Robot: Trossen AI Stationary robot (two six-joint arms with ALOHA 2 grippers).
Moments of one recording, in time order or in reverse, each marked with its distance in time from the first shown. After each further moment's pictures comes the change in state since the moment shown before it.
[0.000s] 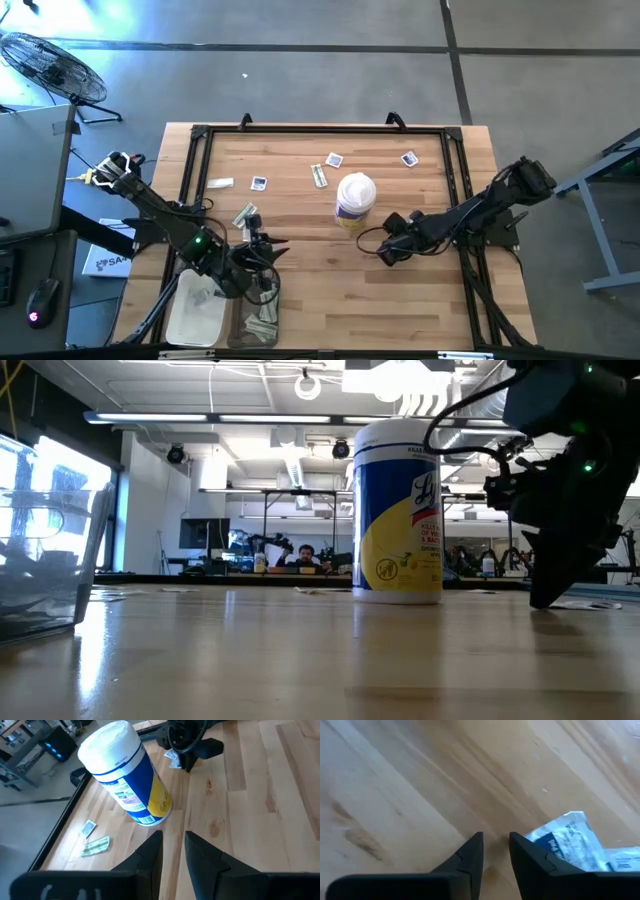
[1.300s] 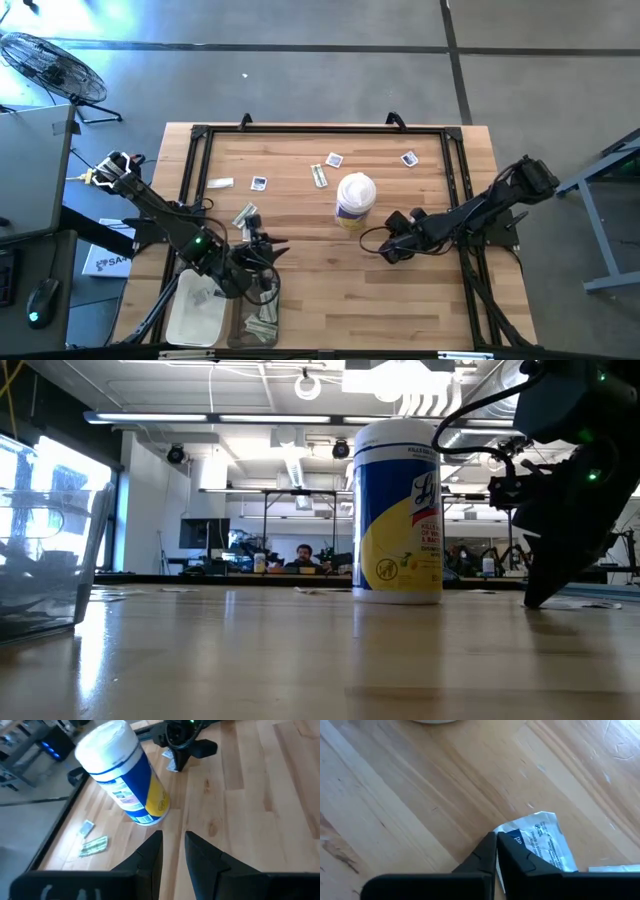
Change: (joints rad) left arm 0.000 0.000 -0.004 0.006 -0.001 0.001; right arm -0.002 0.000 -0.068 0.090 0.068 -0.037
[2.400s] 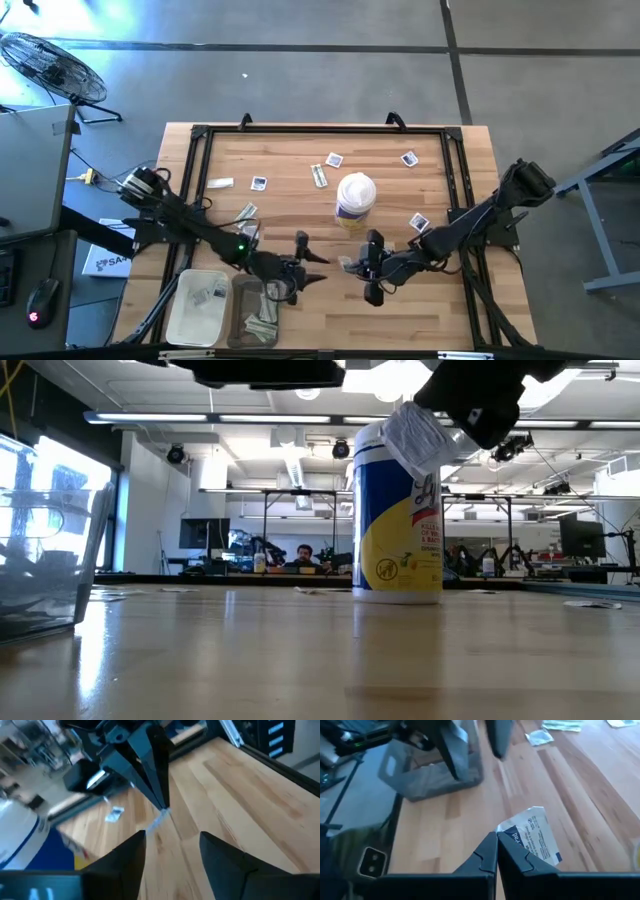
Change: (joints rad) left arm 0.172 0.275 -0.176 0.946 0.424 0.642; right arm 0.181 0.017 0.317 0.467 -0.022 -0.525
